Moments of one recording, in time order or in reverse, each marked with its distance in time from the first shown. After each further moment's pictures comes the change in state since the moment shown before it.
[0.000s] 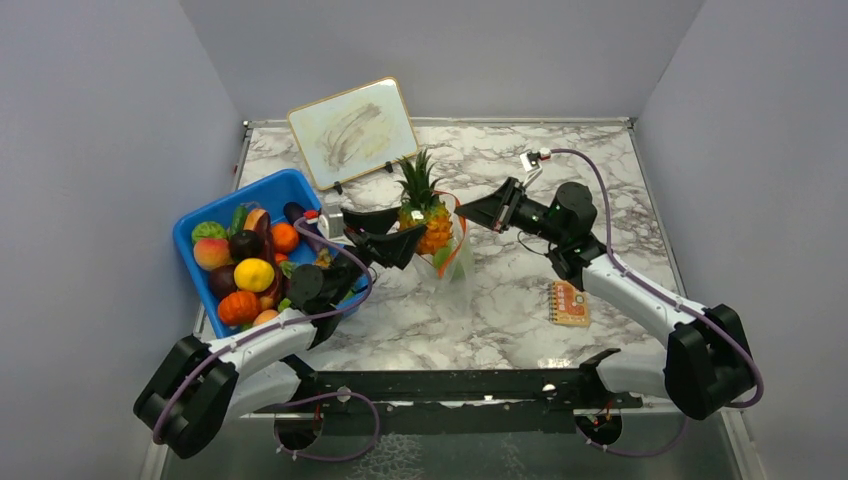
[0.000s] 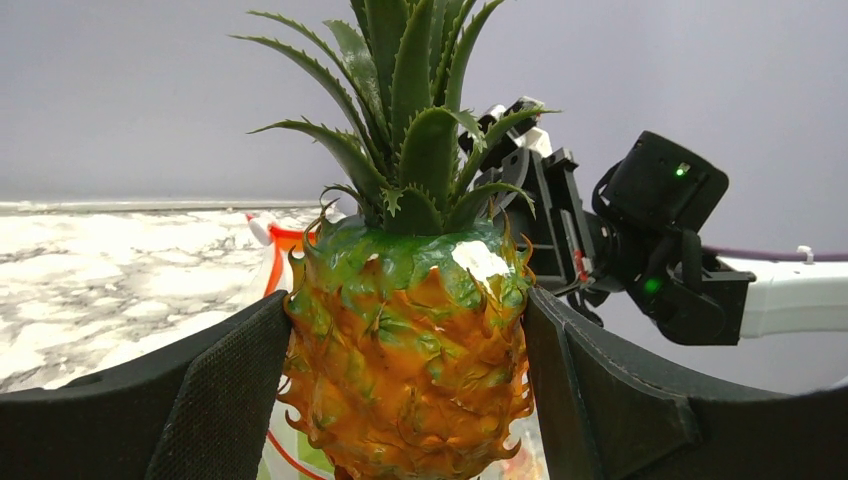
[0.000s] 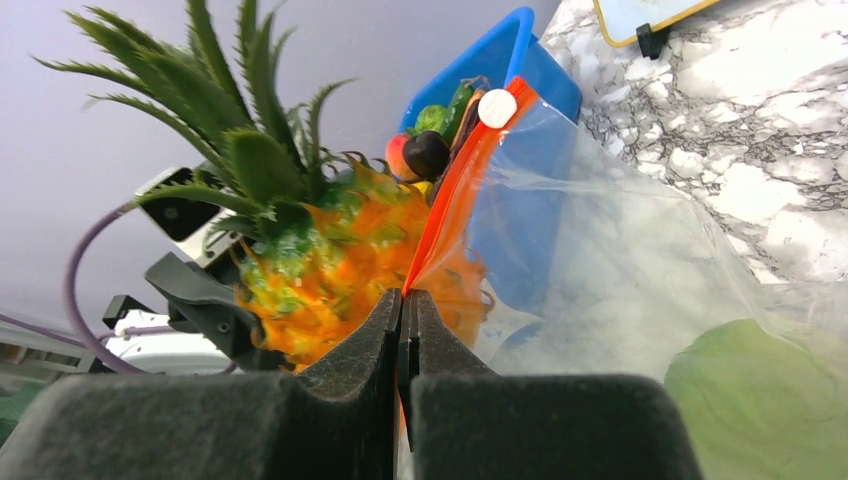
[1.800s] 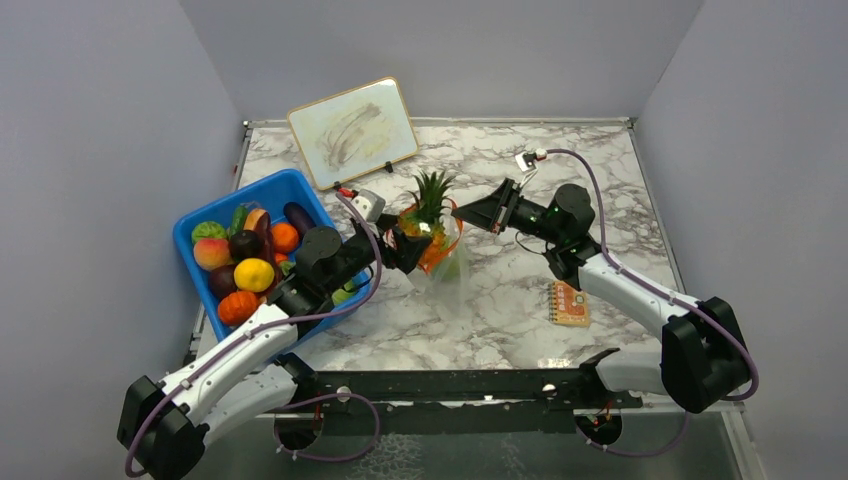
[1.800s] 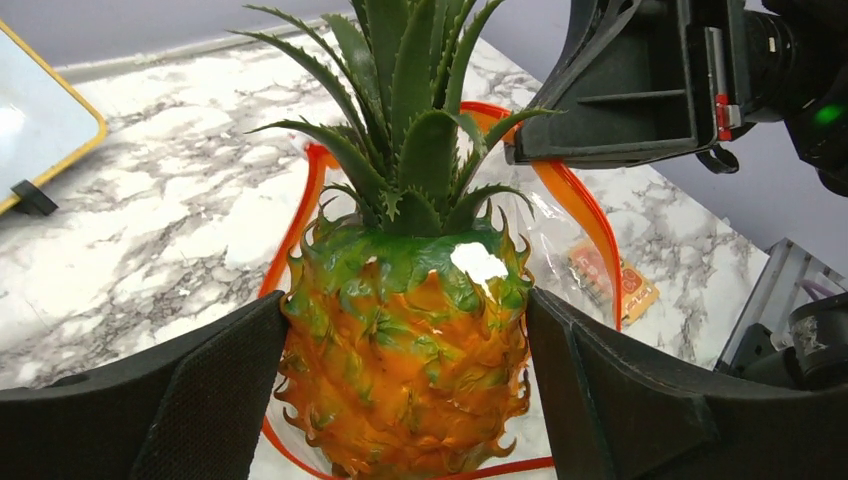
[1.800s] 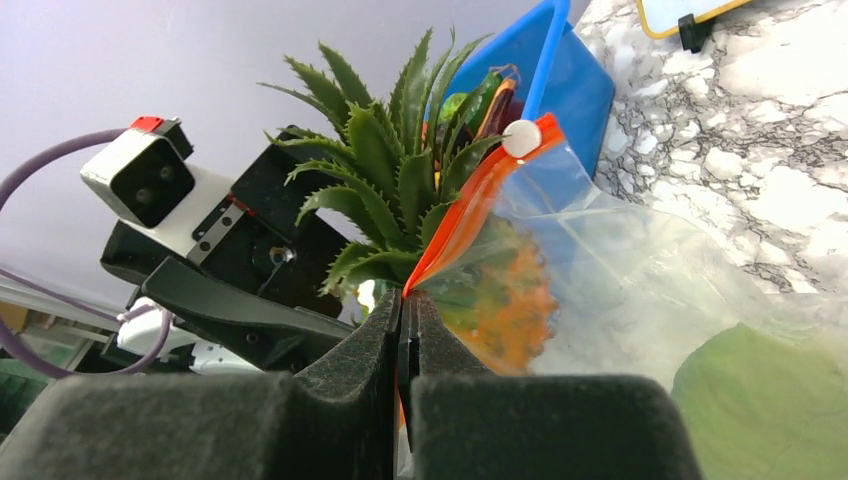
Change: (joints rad) left arm -0.037 -0.189 0.272 -0.933 0.006 0.334; right arm 0.000 0.037 -0.014 0.099 -0.054 0.031
